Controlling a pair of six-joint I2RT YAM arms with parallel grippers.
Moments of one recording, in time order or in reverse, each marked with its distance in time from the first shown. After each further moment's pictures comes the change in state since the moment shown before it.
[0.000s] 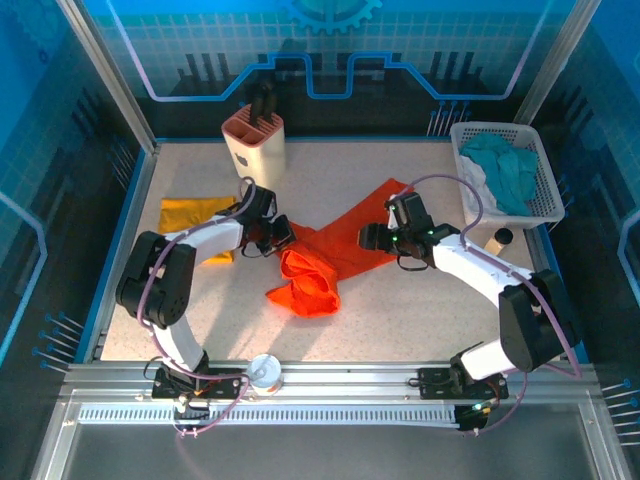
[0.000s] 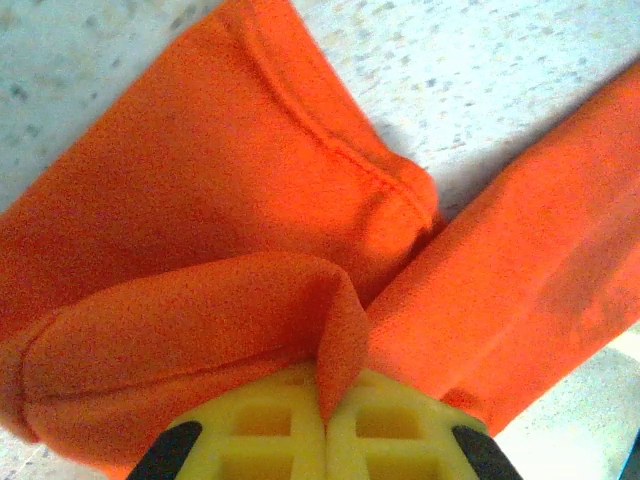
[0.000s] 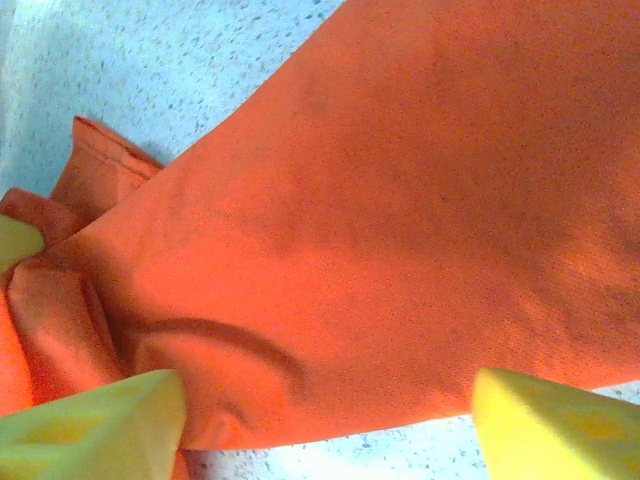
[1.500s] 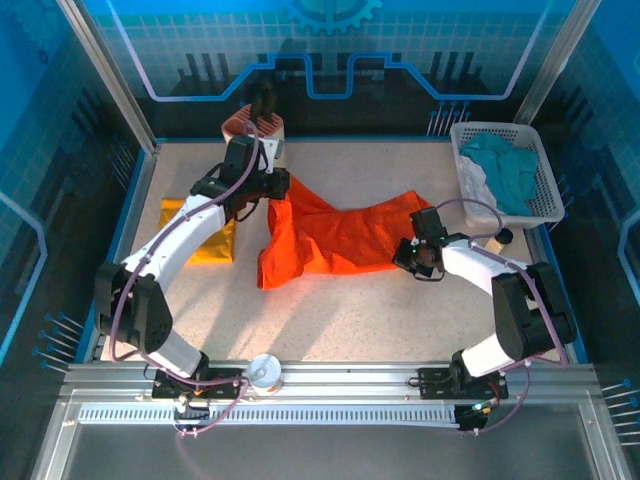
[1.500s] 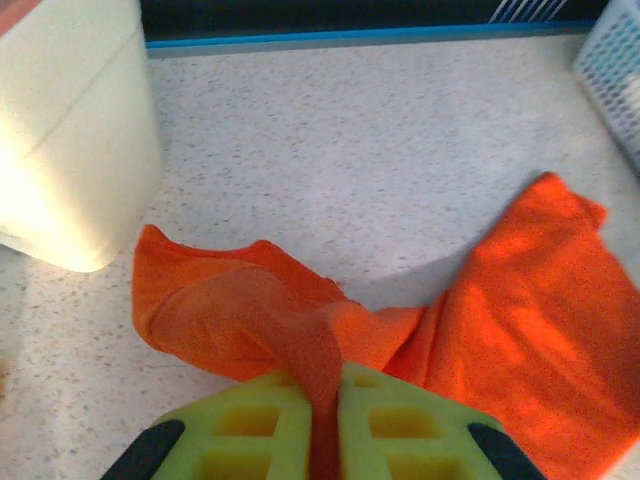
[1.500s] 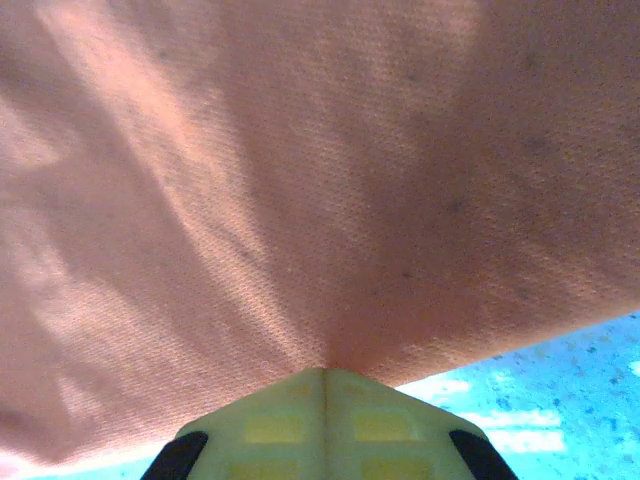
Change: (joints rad) left arm -0.012 -0.137 0.317 -0.112 -0.251 0.623; right arm -0.157 0.017 -0.133 -0.073 0.008 0.156
